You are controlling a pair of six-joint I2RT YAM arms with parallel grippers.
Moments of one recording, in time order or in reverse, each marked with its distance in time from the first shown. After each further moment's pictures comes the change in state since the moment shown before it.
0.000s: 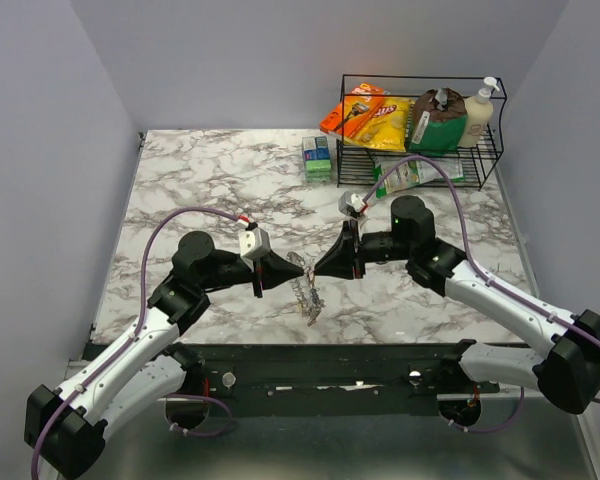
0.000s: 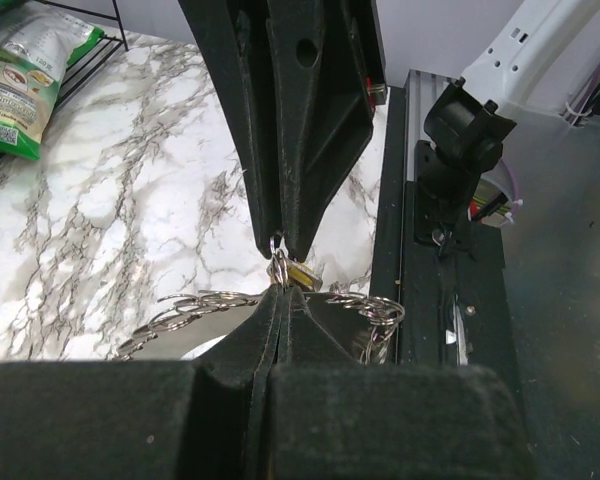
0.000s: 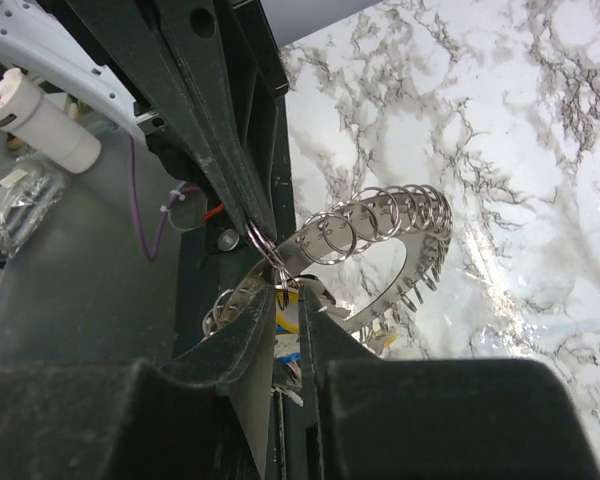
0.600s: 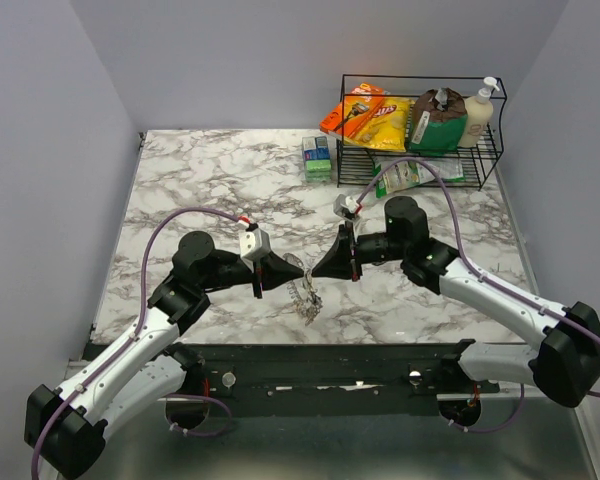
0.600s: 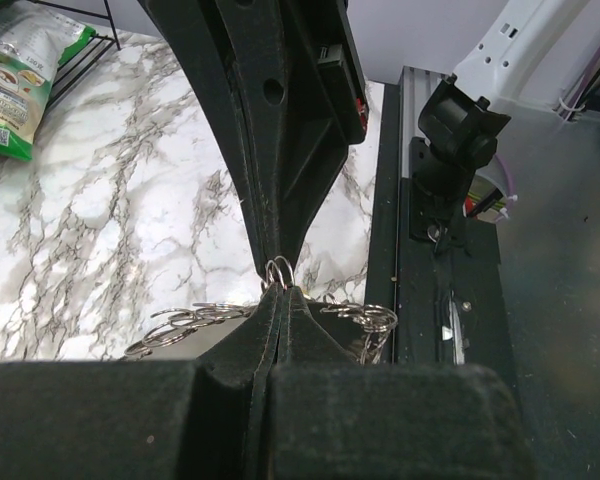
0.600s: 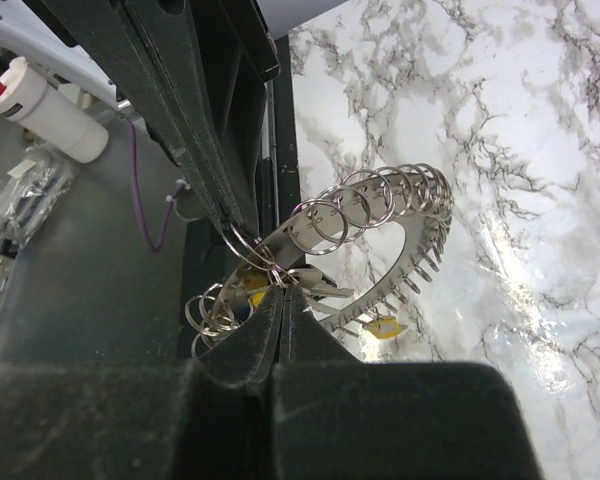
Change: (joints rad) left arm 0.000 0.000 -0.002 0.000 0.017 -0.003; right arm 0.000 0.047 -0.007 0.015 -0.021 0.003
